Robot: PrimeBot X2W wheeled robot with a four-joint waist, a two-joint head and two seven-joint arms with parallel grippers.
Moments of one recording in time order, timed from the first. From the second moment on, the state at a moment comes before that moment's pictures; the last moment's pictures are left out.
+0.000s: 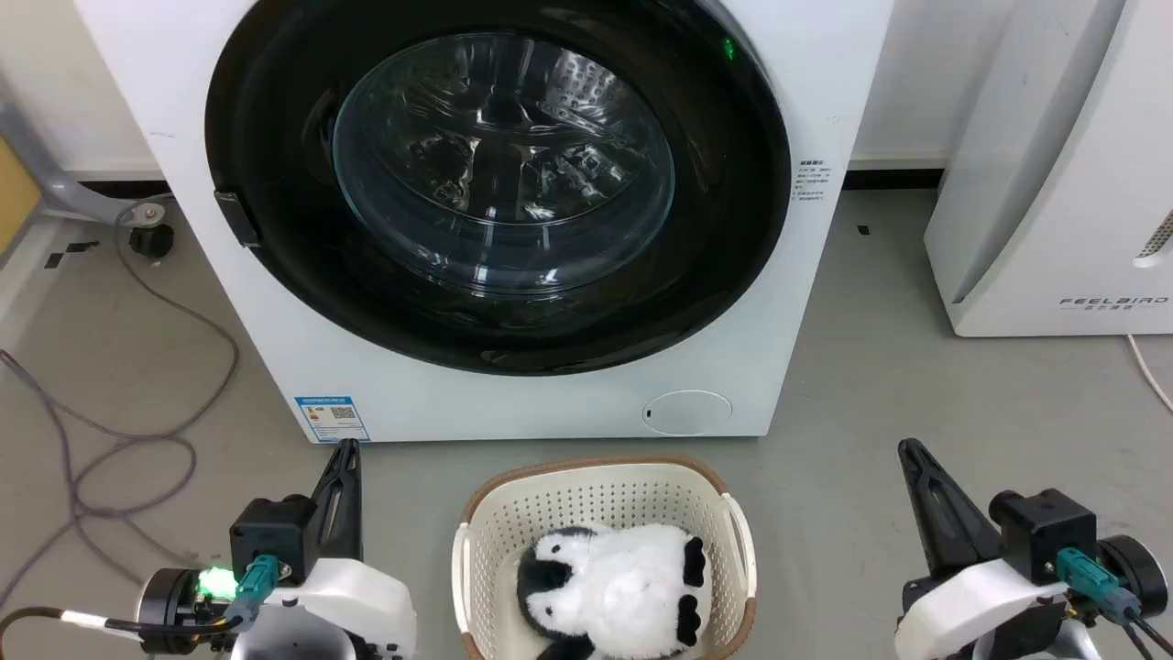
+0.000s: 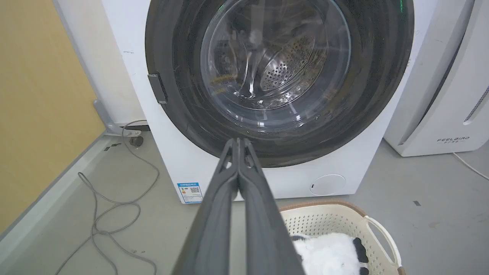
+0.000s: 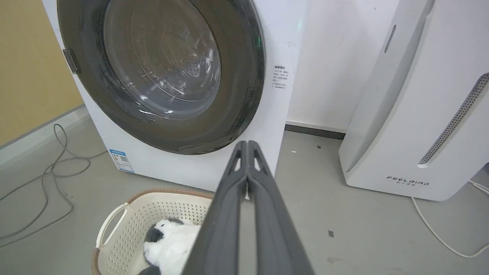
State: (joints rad) left arm -0.01 0.05 0.00 0.00 0.00 0.00 0.00; right arm -0.01 -0.05 0.00 0.00 0.01 0.13 0.00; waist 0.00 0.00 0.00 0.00
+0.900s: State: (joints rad) left arm -0.01 0.05 0.00 0.00 0.00 0.00 0.00; right arm -0.01 -0.05 0.00 0.00 0.01 0.13 0.00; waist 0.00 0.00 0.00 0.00
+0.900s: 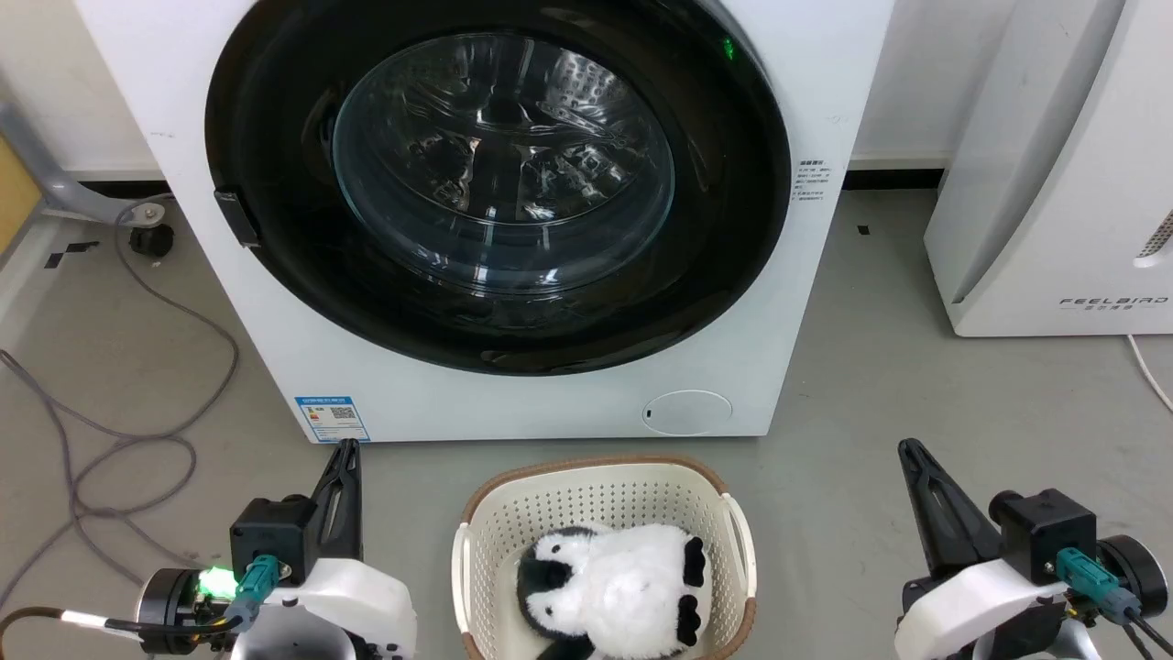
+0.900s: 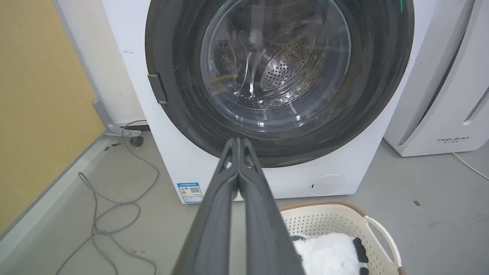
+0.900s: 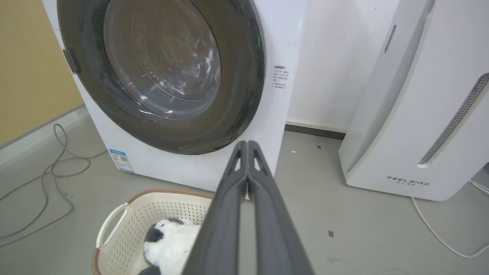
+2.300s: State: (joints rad) left arm -0.02 0.05 -0.03 0.01 -0.02 0.04 -0.07; right arm -0.01 -0.05 -0.02 -0.03 0.34 0.13 -0.07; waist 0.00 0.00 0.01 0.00
